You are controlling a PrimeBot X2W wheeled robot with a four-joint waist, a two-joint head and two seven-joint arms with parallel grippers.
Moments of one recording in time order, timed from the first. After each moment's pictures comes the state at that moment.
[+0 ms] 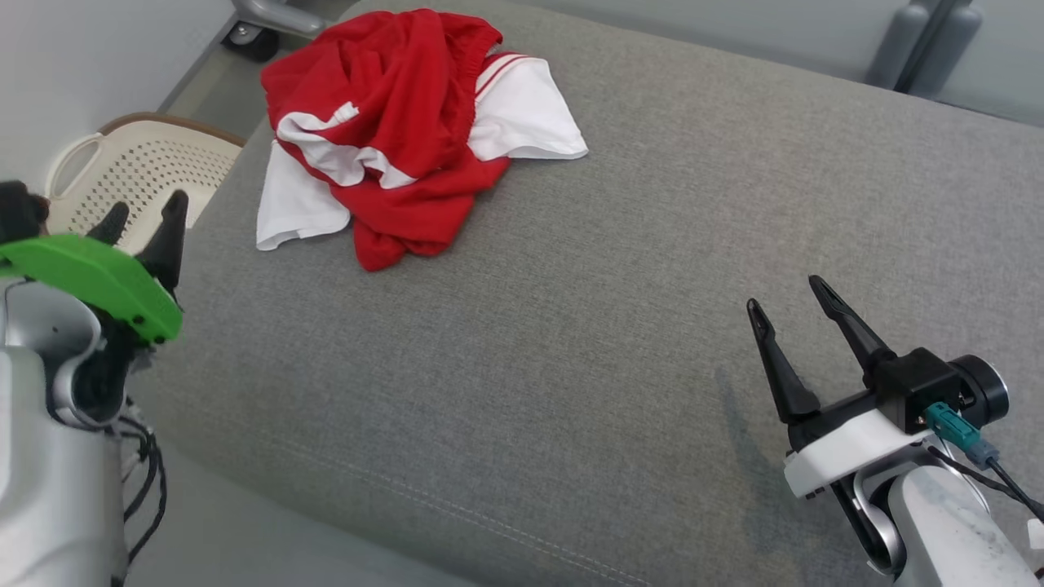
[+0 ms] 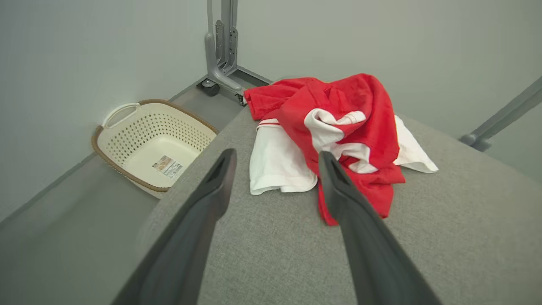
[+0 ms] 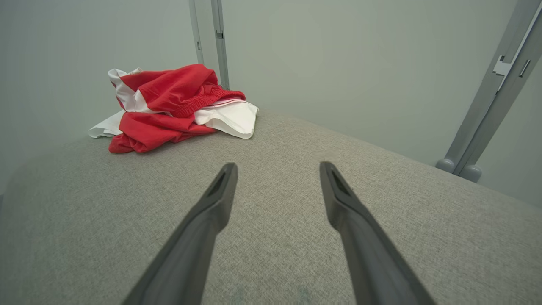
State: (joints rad) left arm -0.49 0.20 0.02 0.37 -0.49 -0.12 0.29; right arm -0.06 -0.18 0.22 0.11 0.07 0.08 -0.25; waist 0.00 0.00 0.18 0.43
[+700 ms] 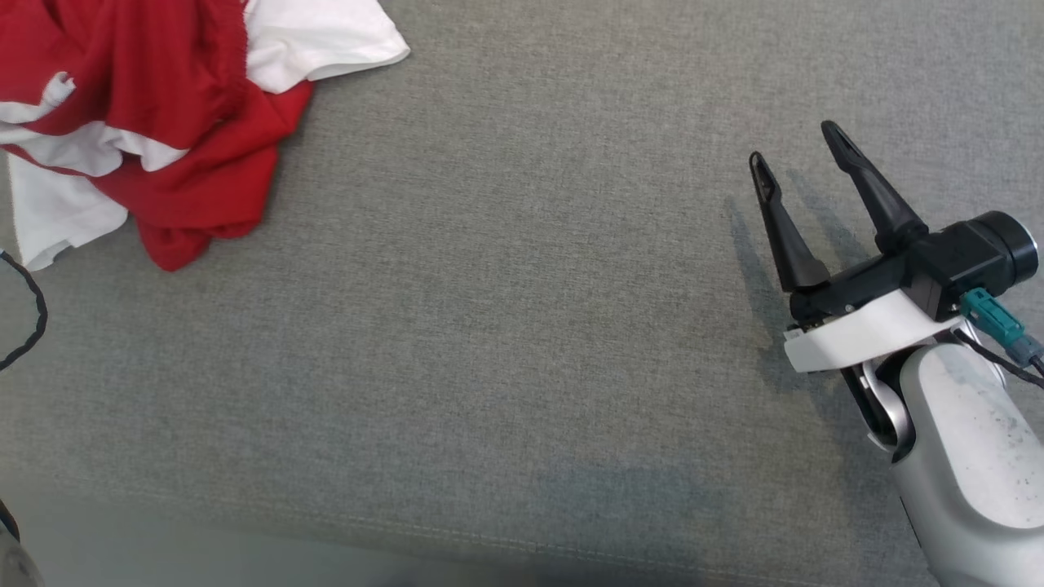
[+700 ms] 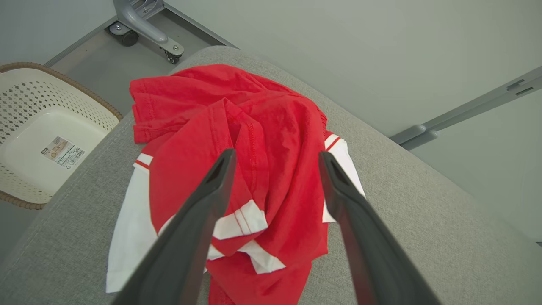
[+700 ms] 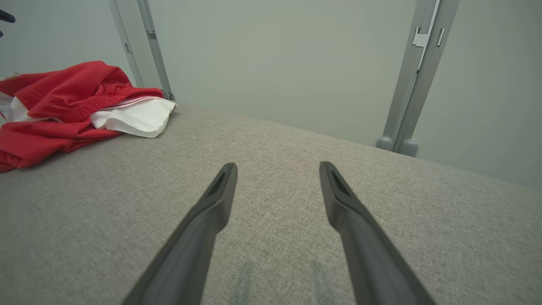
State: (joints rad) left arm -0.89 0.28 0.20 0.37 -0.73 0.01 0.75; right arm -0.30 -0.19 0.23 0.05 0.07 0.10 -0.25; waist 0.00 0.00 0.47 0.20
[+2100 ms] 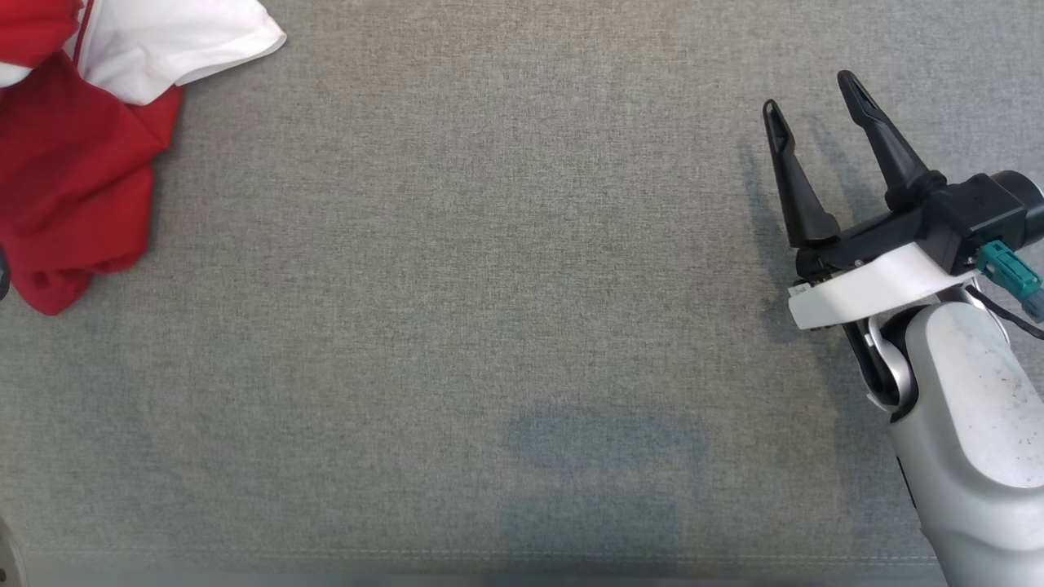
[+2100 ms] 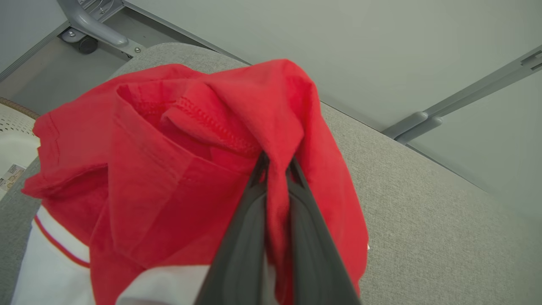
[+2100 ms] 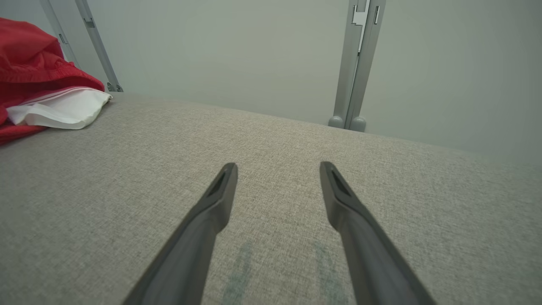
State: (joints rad) left arm -0.99 0.30 0.16 0.45 -0.66 0.02 0.68; right arm -0.39 -0.17 0.20 0.11 0.08 0.11 -0.25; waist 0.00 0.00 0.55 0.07
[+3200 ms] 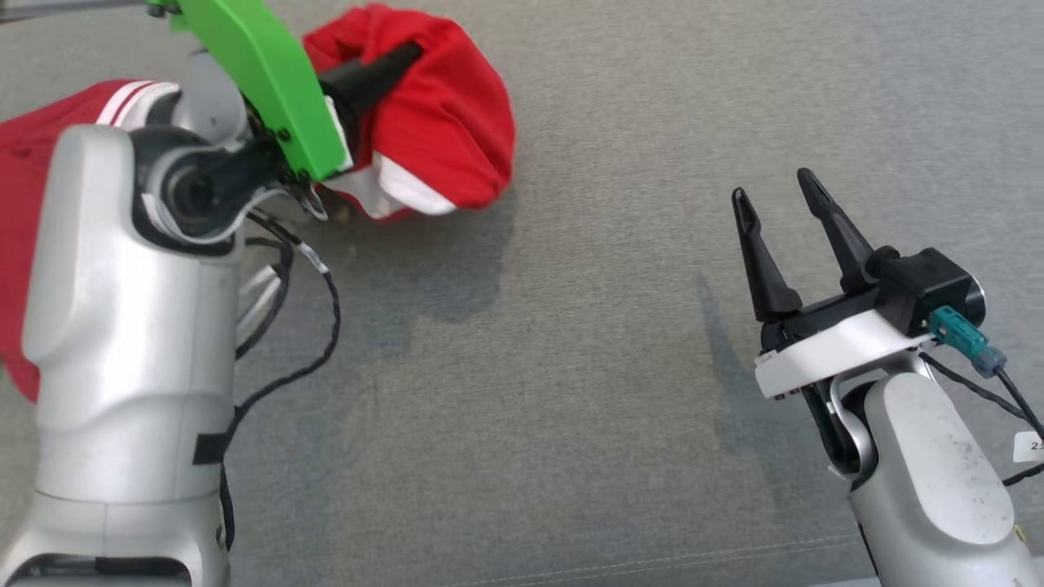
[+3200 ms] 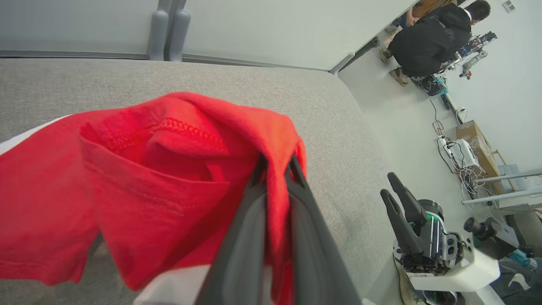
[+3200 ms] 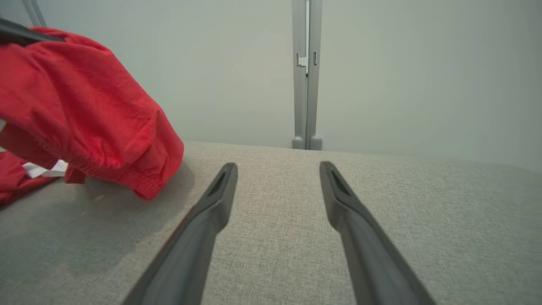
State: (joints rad) left arm -0.88 0.01 -0.15 0.31 -0.89 -0.12 0.85; right arm -0.27 -0.08 0.18 0.16 0.12 0.11 -0.25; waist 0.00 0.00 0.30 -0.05
